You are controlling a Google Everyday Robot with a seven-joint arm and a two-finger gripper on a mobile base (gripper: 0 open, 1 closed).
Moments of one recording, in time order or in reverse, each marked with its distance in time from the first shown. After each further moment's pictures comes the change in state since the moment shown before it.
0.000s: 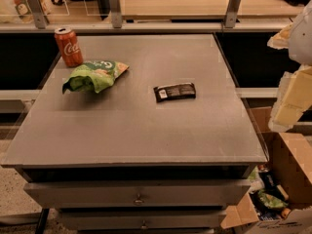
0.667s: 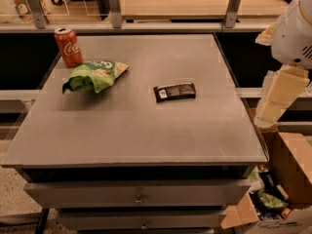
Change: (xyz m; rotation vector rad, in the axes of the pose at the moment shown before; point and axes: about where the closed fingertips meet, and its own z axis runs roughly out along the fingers) arm -0.018 -0.009 0.011 0.040 0.008 -0.031
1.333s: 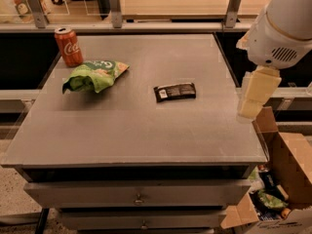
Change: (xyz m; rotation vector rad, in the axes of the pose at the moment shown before) arm -0.015 -0.014 0.031 -0.036 0.007 -0.029
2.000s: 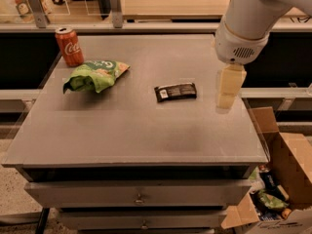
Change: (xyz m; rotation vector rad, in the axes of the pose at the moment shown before) arm -0.032 -0.035 0.049 -0.031 0.050 -0.118
